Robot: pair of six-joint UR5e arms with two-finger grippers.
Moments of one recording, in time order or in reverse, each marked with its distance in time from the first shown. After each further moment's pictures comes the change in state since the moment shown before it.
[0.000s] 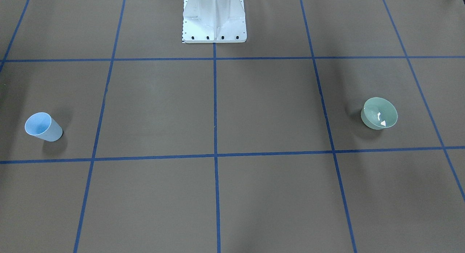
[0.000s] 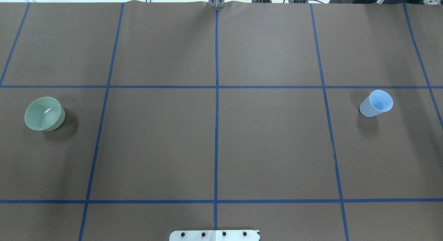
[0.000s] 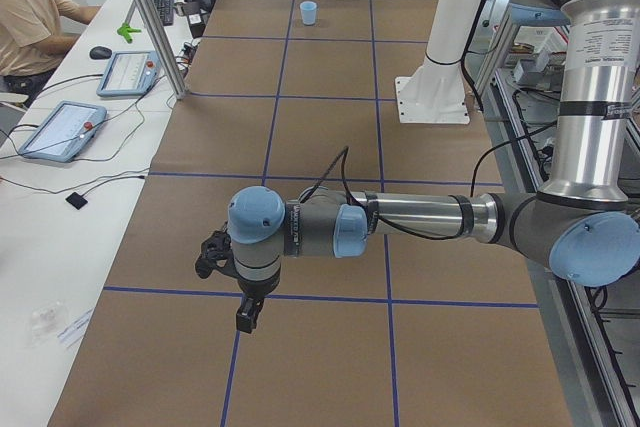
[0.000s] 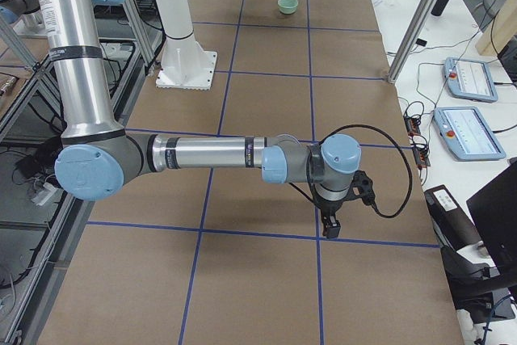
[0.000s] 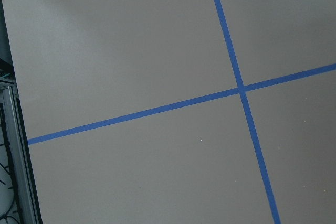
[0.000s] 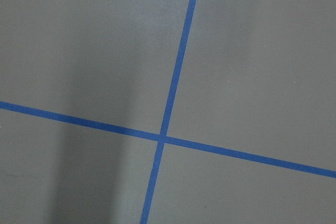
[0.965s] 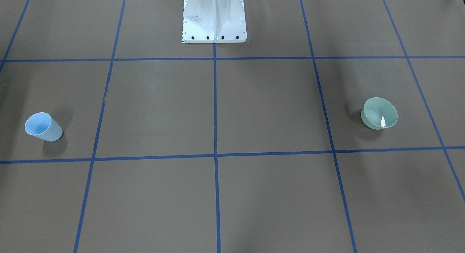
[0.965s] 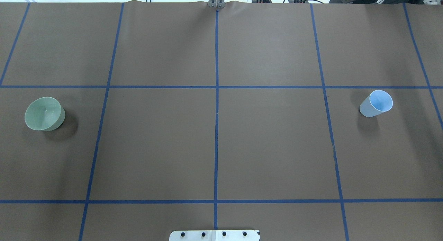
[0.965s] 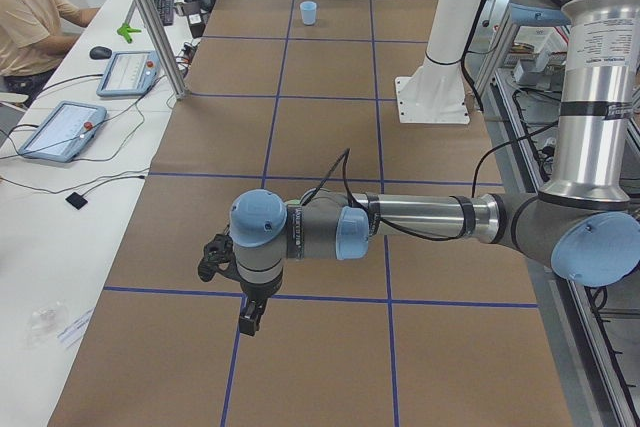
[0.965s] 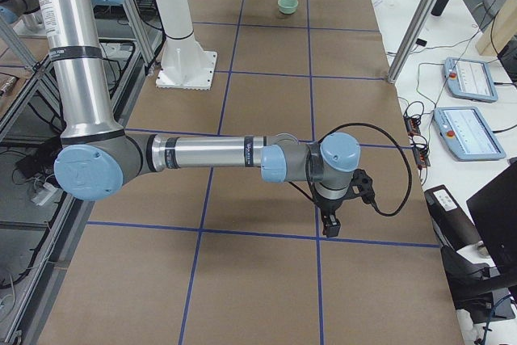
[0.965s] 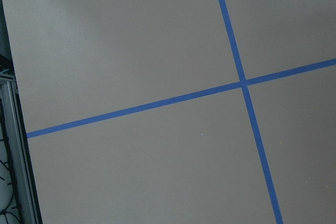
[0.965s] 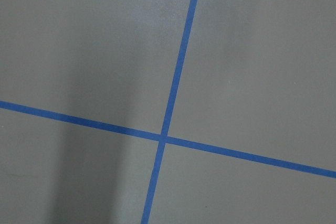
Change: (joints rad) left arm 0.000 0.004 0.003 0.000 0.001 0.000; right arm 0.000 -0.002 0.013 0.000 0.000 0.003
